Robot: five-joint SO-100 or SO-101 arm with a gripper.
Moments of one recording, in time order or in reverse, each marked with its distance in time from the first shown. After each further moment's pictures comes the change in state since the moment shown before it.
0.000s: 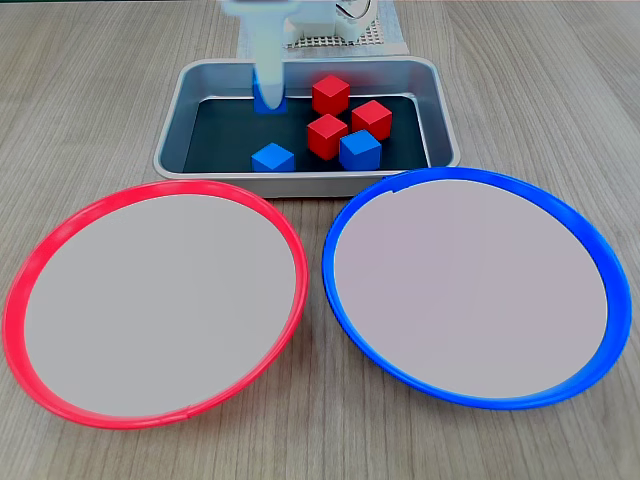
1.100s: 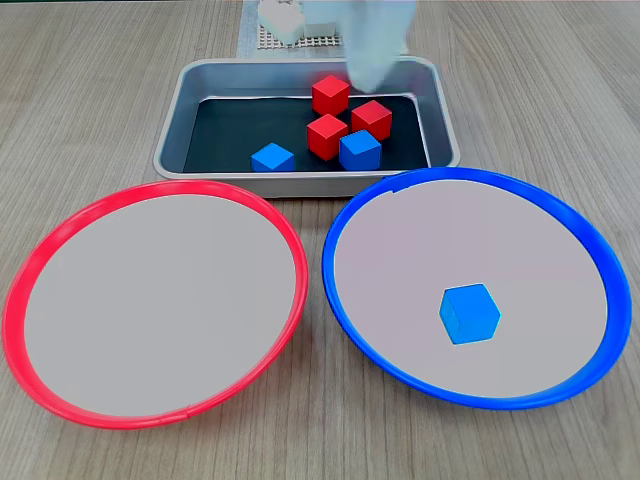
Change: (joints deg) arm -11.5 -6.5 -13.3 5.5 -9.8
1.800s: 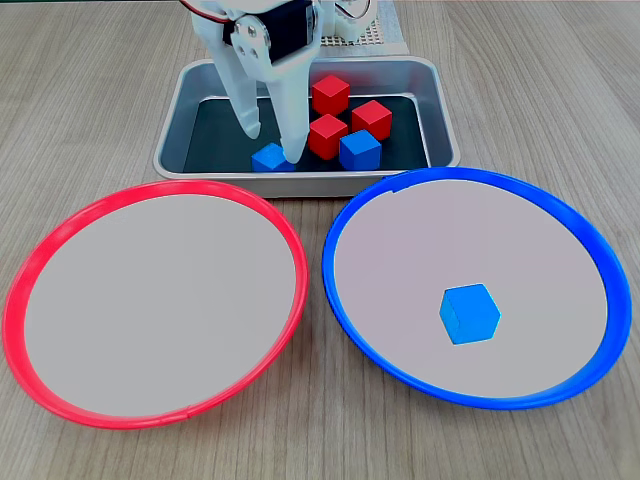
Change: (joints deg) arm 15.0 -7.2 12.9 -17.2 -37.0
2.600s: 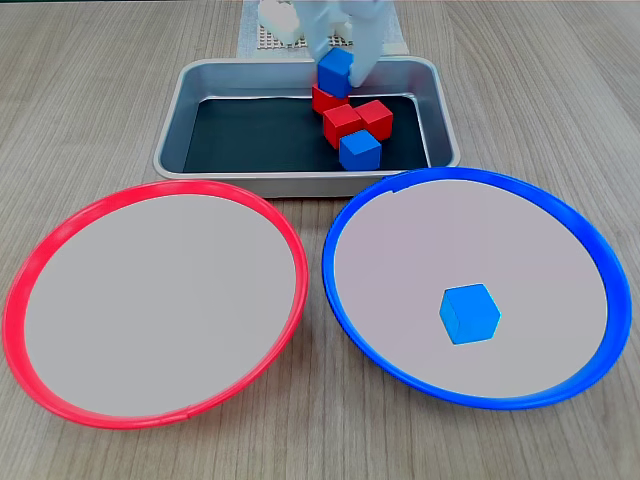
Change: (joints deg) arm -19.8 8.0 -4.7 19.5 17.3
